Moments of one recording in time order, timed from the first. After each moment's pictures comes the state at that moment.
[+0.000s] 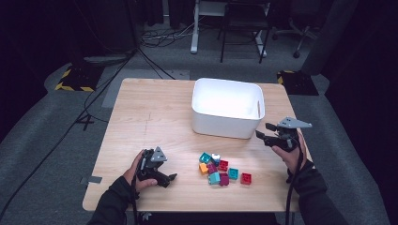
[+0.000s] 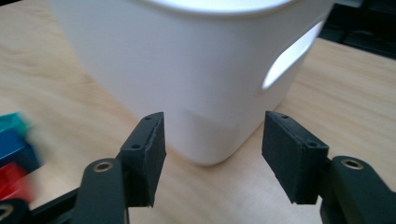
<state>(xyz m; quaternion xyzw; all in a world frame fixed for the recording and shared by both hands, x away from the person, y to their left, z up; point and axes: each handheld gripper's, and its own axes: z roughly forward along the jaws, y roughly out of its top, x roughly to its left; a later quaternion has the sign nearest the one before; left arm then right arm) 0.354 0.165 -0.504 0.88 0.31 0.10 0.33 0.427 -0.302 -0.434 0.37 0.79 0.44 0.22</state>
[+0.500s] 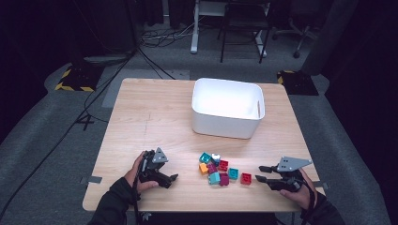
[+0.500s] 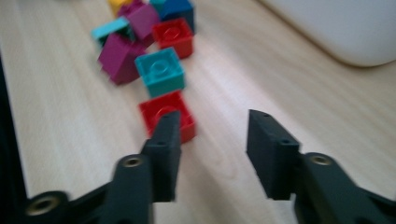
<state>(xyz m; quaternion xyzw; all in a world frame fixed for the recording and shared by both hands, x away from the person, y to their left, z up) 0.349 0.159 -0.503 0.88 0.33 0.11 0.33 0.326 -0.301 -0.473 0.24 0.87 0.41 0.11</state>
